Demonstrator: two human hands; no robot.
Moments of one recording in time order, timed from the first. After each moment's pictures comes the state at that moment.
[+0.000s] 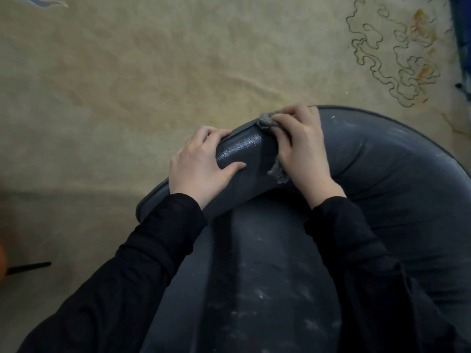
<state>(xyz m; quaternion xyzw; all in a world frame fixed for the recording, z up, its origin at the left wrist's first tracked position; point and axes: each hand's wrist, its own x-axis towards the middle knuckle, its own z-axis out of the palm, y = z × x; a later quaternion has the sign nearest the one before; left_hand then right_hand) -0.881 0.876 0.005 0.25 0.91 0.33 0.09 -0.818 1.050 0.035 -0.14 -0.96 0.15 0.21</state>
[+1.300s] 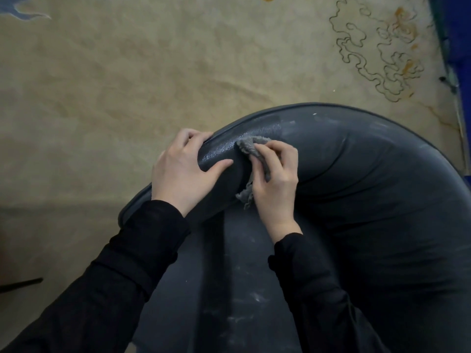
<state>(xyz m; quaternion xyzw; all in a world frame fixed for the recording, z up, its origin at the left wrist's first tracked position) -0.880 0.877 0.011 0.26 0.89 0.35 0.09 -0.778 1.004 -0.001 -0.21 -0.89 0.22 0.35</state>
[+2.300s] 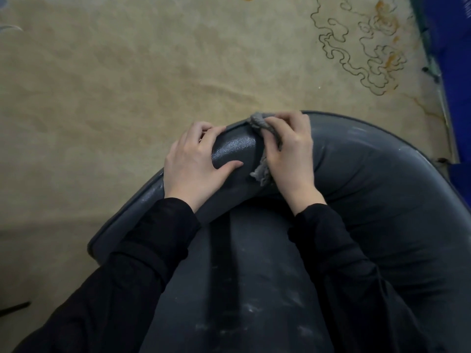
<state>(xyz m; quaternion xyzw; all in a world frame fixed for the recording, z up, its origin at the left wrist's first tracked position) -0.885 0.944 0.008 0.33 0.89 0.32 0.04 -0.803 1.091 0.029 -0.23 -0.91 0.17 0.29</state>
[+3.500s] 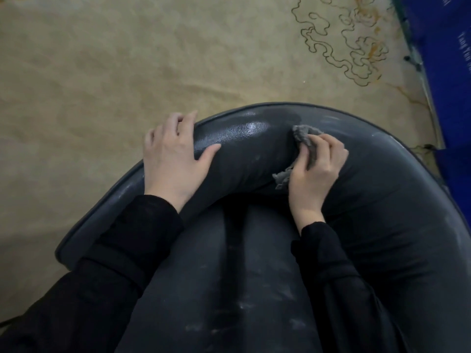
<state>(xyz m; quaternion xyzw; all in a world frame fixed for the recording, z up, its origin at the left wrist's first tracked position) -0.878 0.963 0.014 0.35 0.90 0.25 0.00 -0.720 1.123 0.004 -0.39 -0.81 0.10 0.43</state>
